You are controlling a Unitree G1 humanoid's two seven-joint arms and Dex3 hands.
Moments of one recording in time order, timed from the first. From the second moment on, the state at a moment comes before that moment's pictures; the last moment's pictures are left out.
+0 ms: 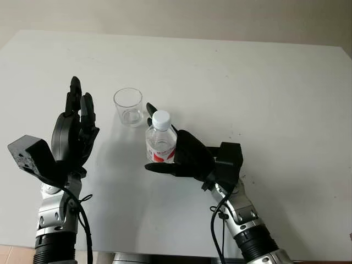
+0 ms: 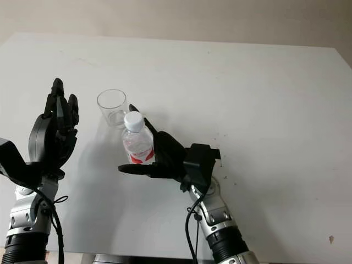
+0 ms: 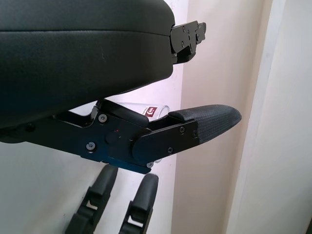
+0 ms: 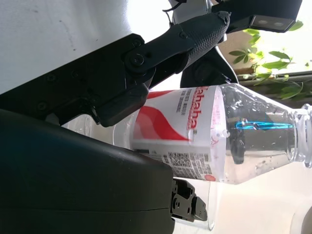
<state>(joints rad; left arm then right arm) -0.26 0.20 0.28 0.15 -0.31 -0.05 -0.23 -0.35 0.00 0.22 0.38 0.12 -0.12 0.55</state>
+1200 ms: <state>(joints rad) -0.26 0.20 0.28 0.15 -0.30 -0.05 -0.22 -0.45 -0.04 0.20 0.39 0.04 -0.16 0.50</state>
